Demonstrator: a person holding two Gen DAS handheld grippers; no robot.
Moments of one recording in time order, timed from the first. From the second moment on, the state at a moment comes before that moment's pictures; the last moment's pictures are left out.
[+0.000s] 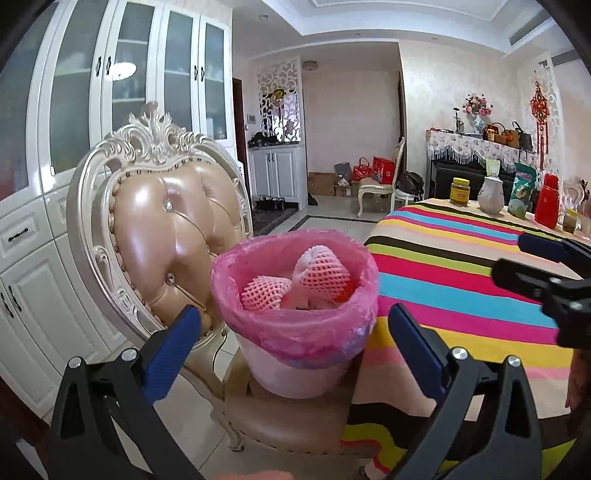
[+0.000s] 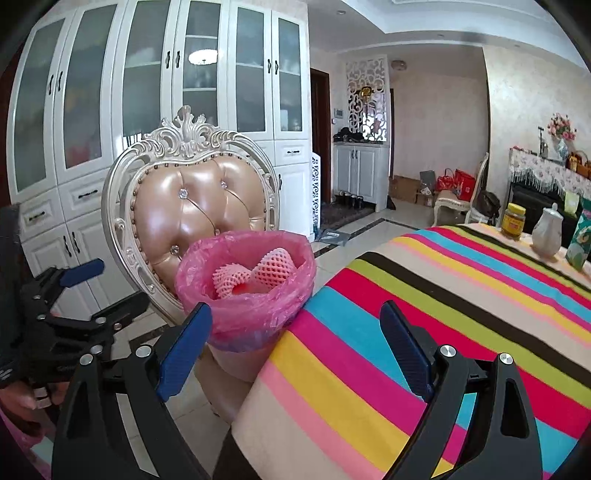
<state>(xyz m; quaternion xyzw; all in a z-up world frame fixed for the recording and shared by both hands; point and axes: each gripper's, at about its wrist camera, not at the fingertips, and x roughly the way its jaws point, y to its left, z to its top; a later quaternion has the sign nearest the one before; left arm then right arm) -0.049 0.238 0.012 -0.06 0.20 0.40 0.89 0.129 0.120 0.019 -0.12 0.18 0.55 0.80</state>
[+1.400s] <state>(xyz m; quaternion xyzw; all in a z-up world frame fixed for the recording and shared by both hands) -0.068 0.242 -0.001 -0.10 0.22 0.41 0.88 0.117 0.133 0.002 -0.14 0.19 0.57 0.79</state>
